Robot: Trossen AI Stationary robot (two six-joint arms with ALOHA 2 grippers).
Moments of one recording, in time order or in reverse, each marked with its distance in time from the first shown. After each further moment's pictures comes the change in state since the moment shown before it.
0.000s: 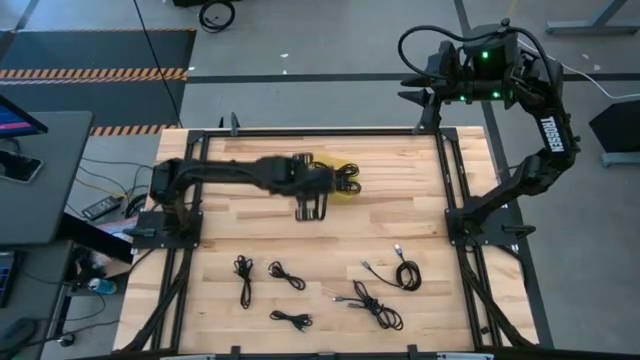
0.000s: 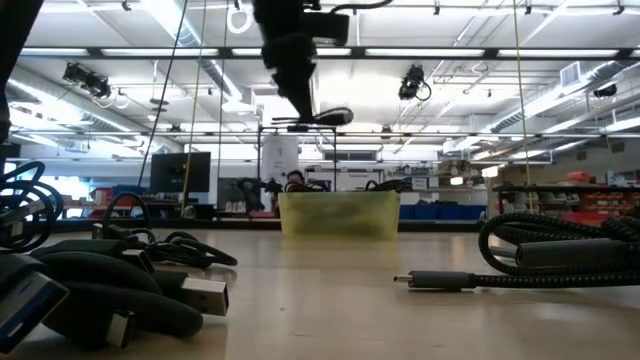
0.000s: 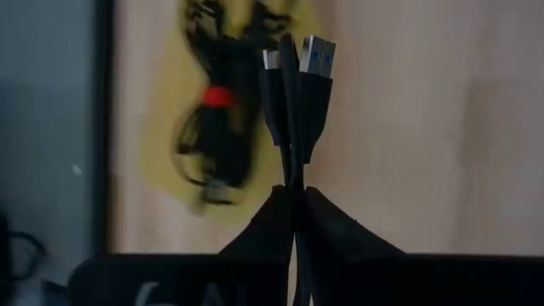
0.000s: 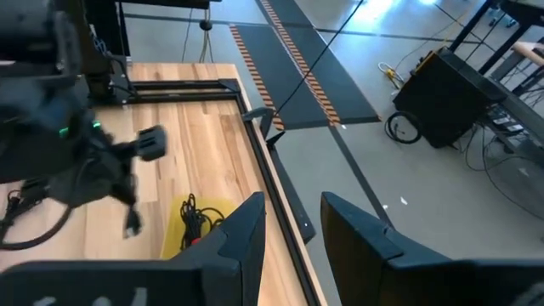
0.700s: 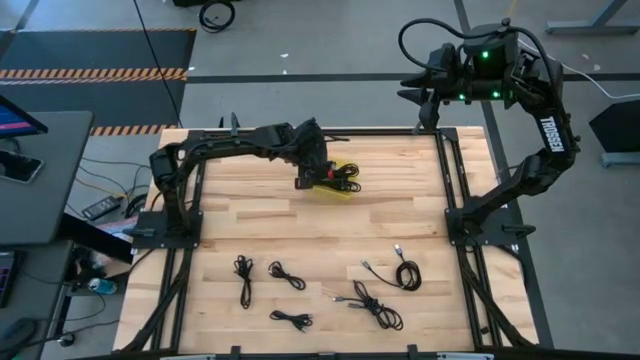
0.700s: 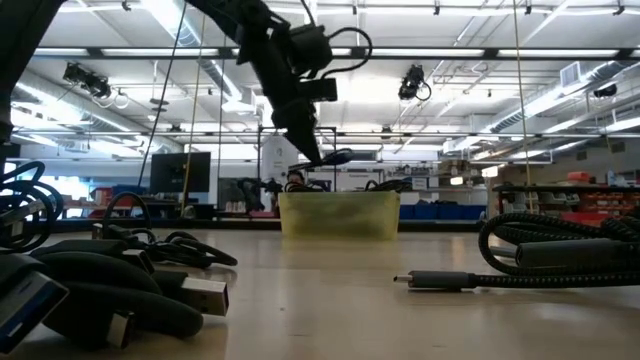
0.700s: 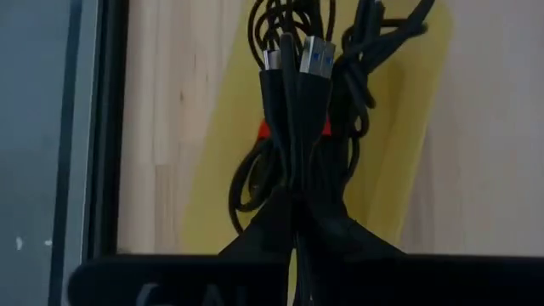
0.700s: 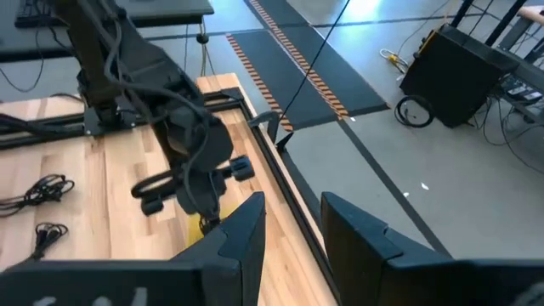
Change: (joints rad) left arm 0.328 0.003 -0.217 0.408 0.344 0.352; right arm 0.000 0.000 0.000 0.010 -0.004 0.140
